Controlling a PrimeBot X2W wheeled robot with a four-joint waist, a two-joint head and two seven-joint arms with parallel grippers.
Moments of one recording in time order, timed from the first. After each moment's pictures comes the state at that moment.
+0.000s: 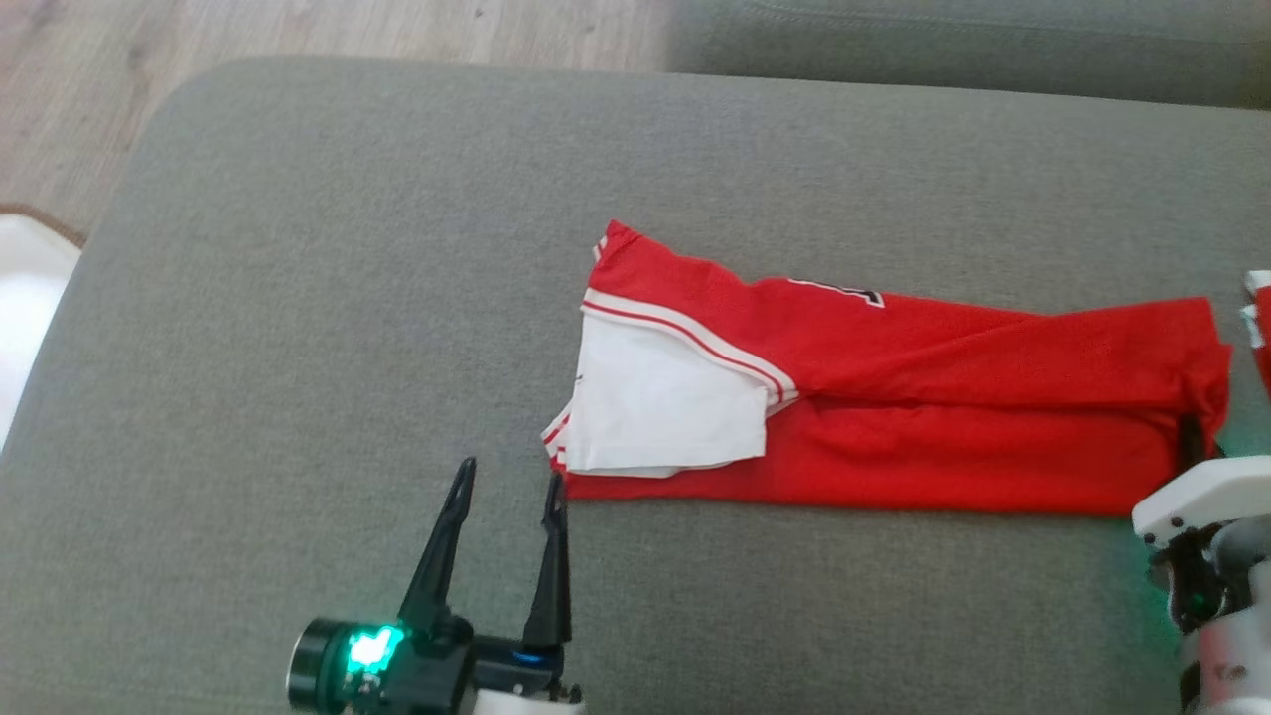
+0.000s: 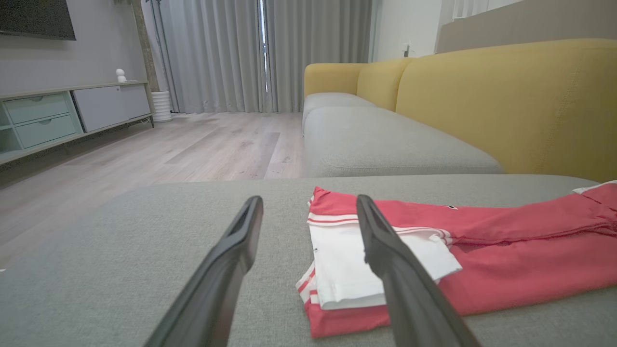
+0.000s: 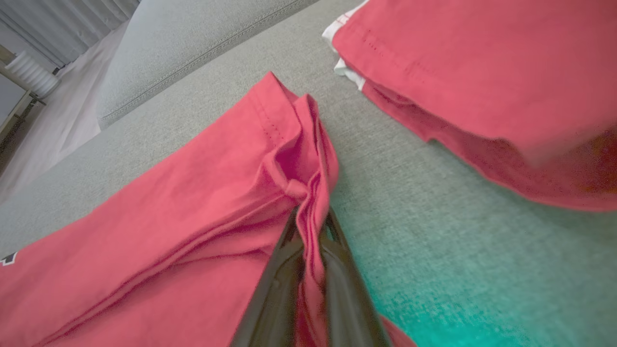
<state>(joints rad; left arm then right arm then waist) 0.04 0.12 -0.52 -0.01 -0.16 0.30 -0.25 -0.39 -0.17 -0.38 0.87 0.34 0.13 0.03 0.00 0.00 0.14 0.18</state>
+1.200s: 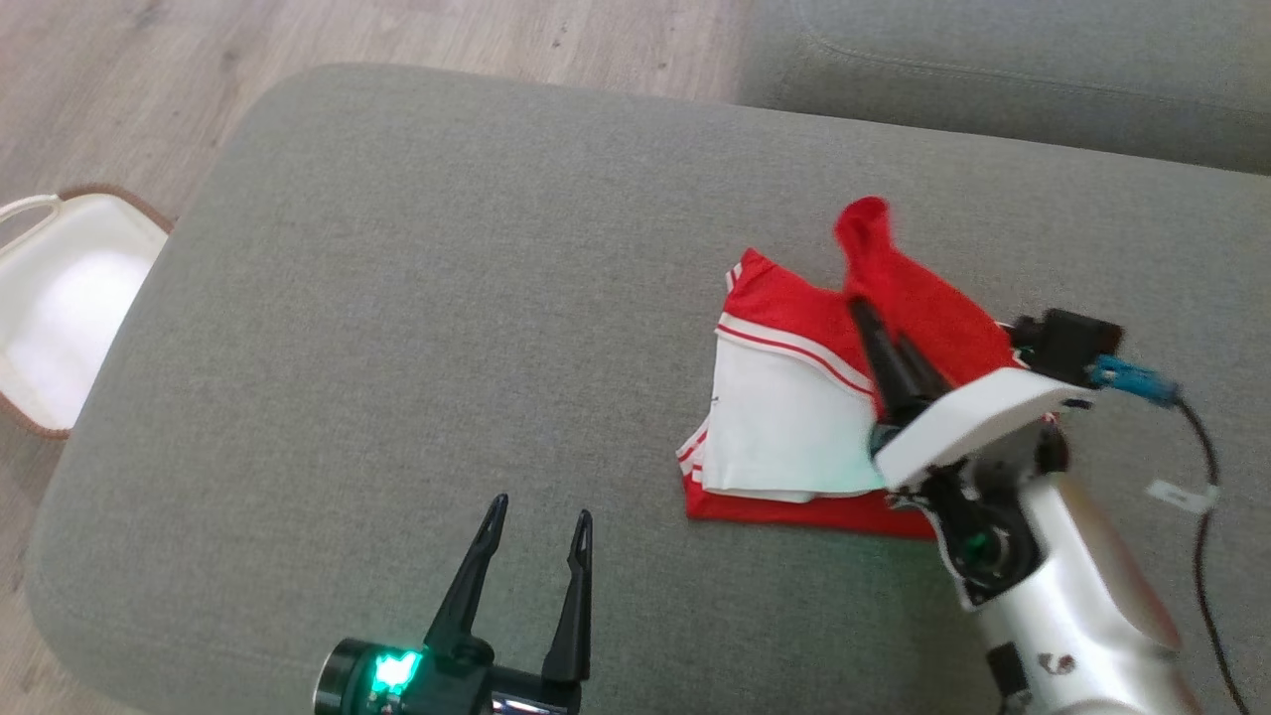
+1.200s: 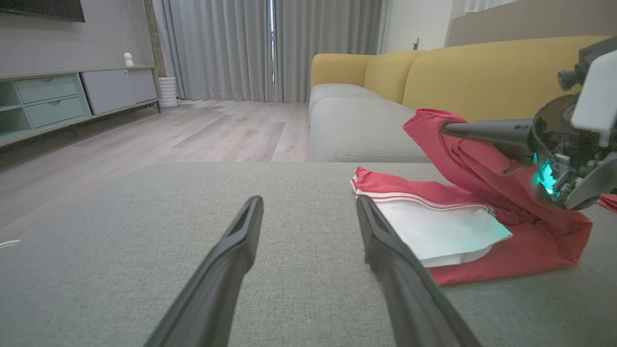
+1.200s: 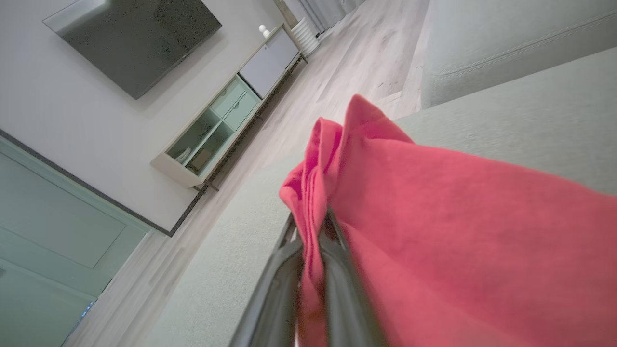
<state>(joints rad) 0.09 0.07 -0.49 0.05 -0.12 0.17 -0.25 -0.33 -0.06 0.21 0.37 0.73 0.13 0.16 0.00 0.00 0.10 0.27</state>
